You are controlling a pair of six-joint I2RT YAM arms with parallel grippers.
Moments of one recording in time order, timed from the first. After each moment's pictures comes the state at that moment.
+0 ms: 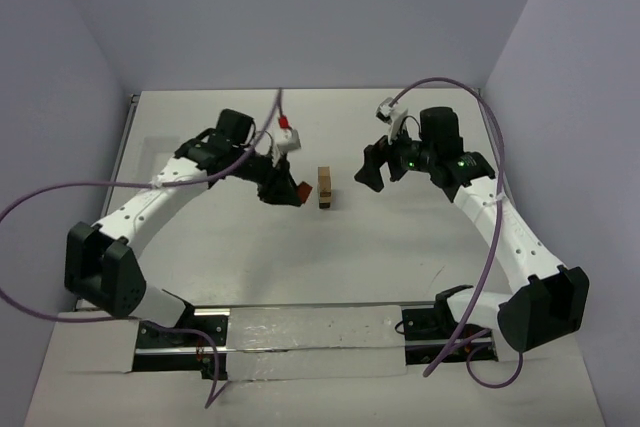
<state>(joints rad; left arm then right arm) -0.52 1.48 1.24 -0.66 0.94 0.40 0.28 1.21 1.10 -0.51 -0.56 -0.18</state>
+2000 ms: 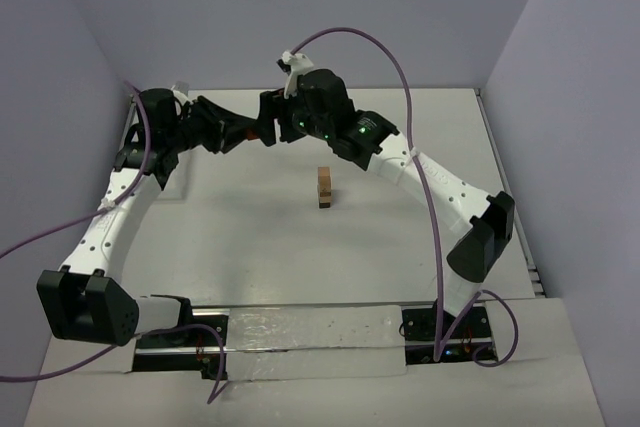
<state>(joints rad) -0.16 1.29 1.20 -0.33 0.55 -1.23 0.82 1.71 1.79 -0.42 -0.04 0.35</state>
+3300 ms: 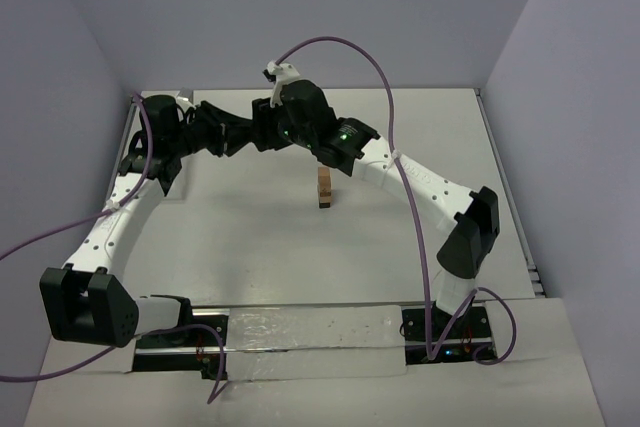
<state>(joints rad) -0.16 1.28 1.12 -0.20 0.62 -1.34 0.87 1.78 1.80 -0.40 0.07 0.37</state>
